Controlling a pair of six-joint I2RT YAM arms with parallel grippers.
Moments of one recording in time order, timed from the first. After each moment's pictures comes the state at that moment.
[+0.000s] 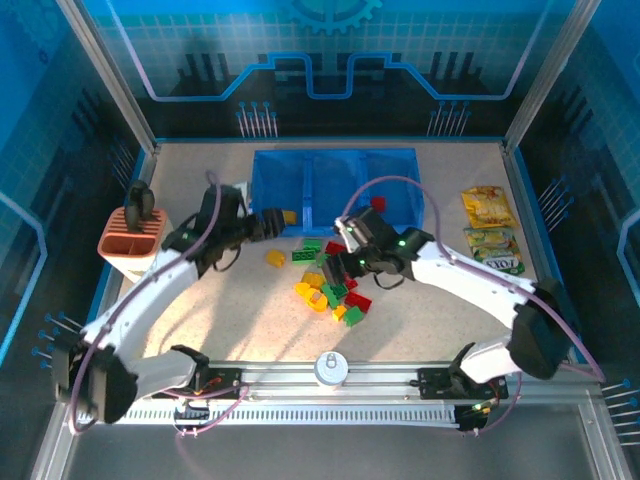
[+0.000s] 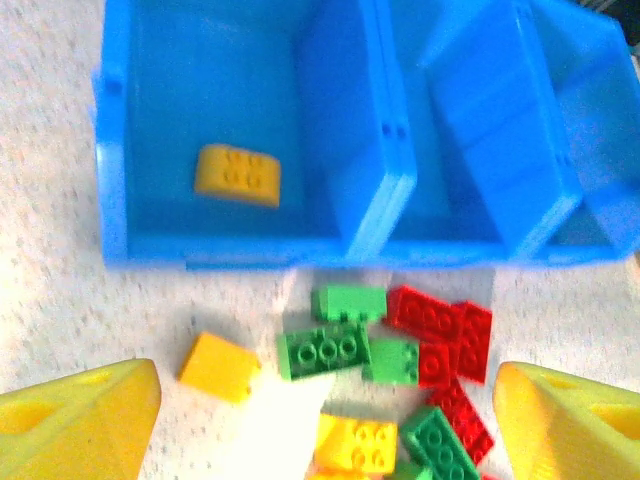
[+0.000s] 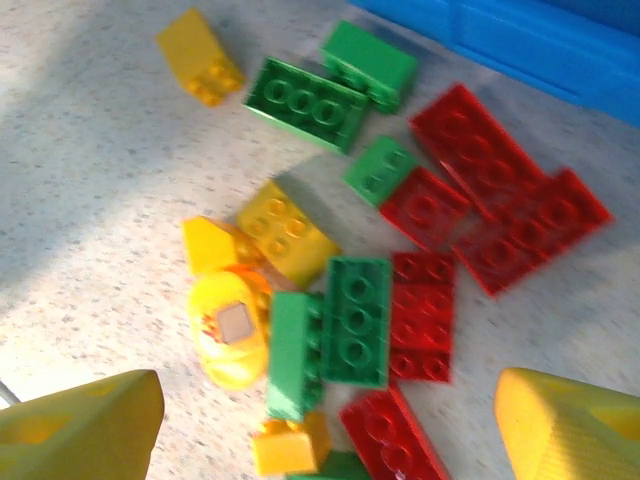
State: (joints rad) left arm -0.36 1.12 0.89 -0.47 0.07 -0.54; right arm 0.79 1.47 1.11 -0.64 -0.08 0.31
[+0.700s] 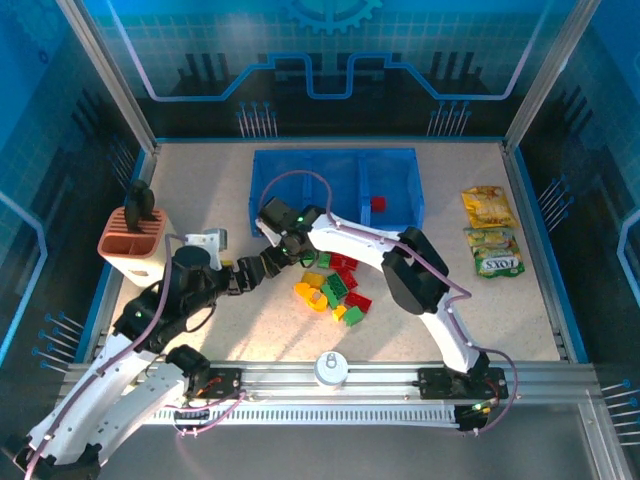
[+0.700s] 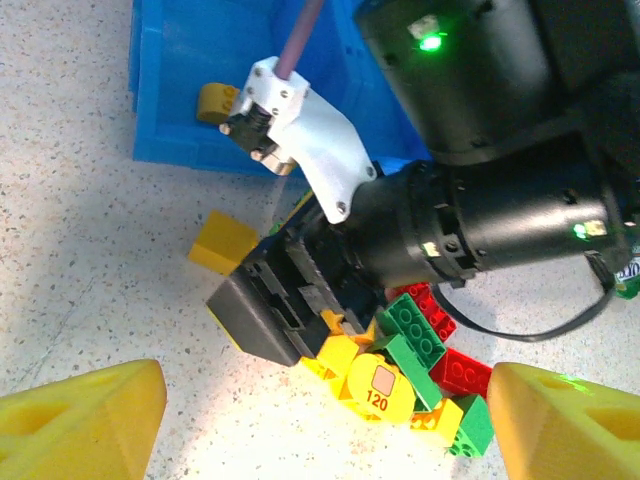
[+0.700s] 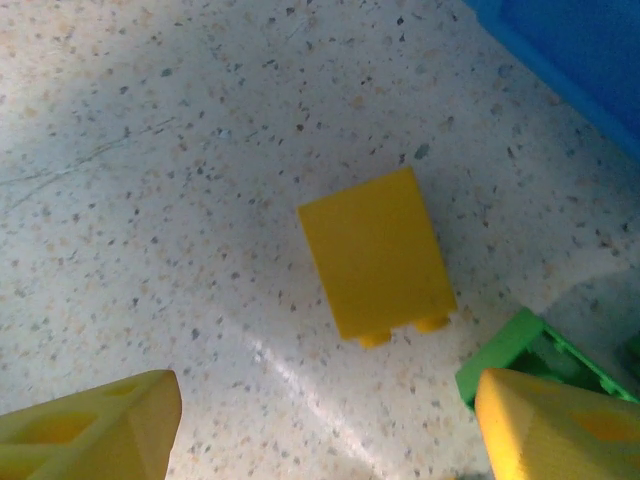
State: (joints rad) left arm -0.49 0.59 0.70 -0.69 -0.03 -0.62; right arm 0.91 2.24 1.86 -0.80 -0.10 0.22
